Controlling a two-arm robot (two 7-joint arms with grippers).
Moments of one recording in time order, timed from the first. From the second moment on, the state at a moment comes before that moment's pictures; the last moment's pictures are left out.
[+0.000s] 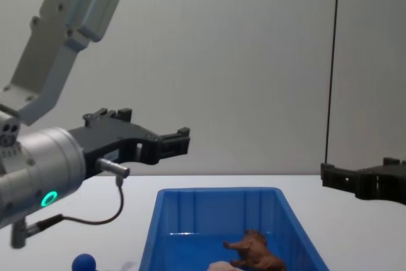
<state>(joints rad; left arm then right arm) -0.22 0.40 0.44 -1.66 -0.23 0.08 0.01 0.01 0.17 -0.24 -1.74 0.19 0.25 -0.02</state>
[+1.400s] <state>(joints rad) -0.14 0.51 0.35 -1.61 -0.45 0.38 -0.03 -0.01 0.18 -0.24 -1.76 0.20 0.25 -0.04</state>
